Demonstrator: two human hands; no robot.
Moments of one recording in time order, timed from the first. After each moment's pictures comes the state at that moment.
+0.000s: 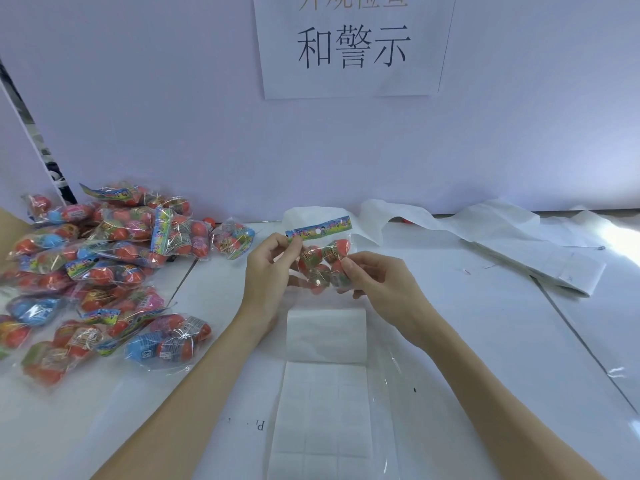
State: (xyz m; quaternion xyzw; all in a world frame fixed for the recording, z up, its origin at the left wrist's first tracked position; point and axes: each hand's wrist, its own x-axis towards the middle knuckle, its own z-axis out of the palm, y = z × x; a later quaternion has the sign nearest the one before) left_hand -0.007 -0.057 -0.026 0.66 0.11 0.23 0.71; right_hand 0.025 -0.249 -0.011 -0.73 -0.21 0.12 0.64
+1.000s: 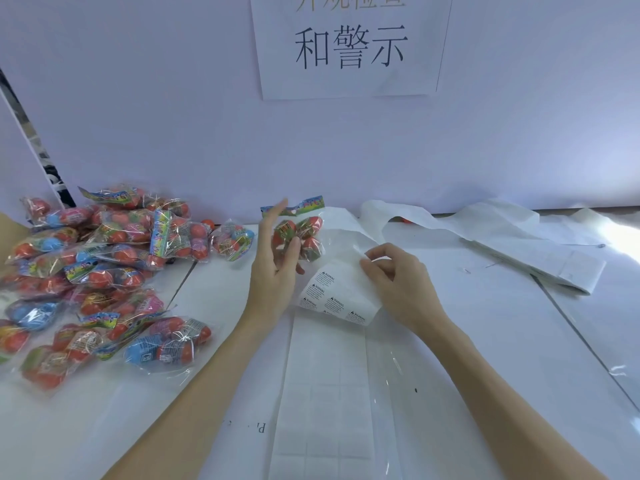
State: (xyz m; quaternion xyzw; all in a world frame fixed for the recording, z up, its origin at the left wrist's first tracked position) left_hand -0.013 -0.064 -0.020 0.73 0.02 0.30 0.62; right_hand 0.037 -0.260 -0.020 -0.83 -0.17 -0.01 0.54
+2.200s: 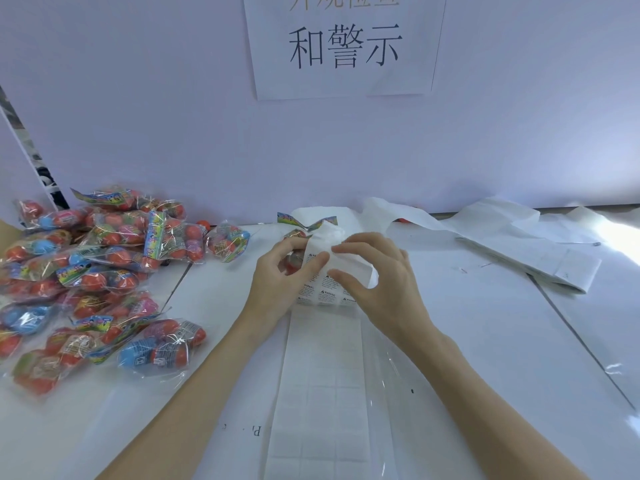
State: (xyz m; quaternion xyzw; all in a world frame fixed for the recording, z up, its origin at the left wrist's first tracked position) left_hand -0.012 -0.068 -0.023 0.73 0.03 0.19 0.66; right_hand 0.020 -0.248 -0.016 -0.82 -0.30 -0.18 0.45
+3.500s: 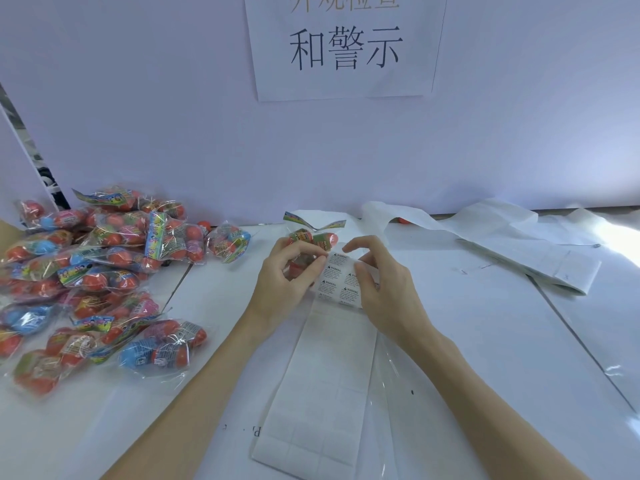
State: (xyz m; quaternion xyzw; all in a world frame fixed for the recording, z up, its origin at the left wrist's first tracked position) left_hand -0.014 -0.069 -0.021 0.77 0.01 0.20 0.60; right_hand 0.024 -0.249 -0.022 -0.82 -0.26 -0.08 0.51
